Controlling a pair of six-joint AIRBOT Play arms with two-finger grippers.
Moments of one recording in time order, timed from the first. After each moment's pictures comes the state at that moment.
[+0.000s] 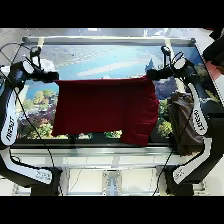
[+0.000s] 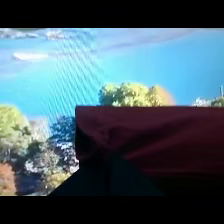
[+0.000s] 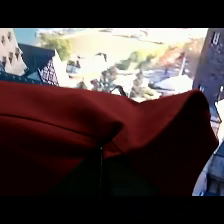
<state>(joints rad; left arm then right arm) 0.11 -1.64 1.52 1.41 -0.92 -1.40 -0.03 -1.81 1.71 -1.13 1.01 1.26</state>
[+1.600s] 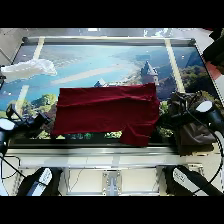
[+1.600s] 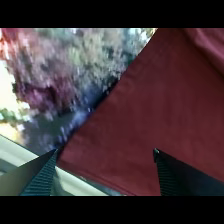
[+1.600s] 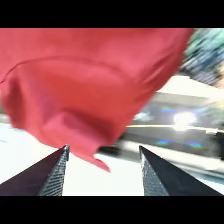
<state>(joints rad) 0.46 -0.82 0.48 1.14 -0.93 -1.69 -0.26 -1.06 0.68 -1.00 1.29 1.28</state>
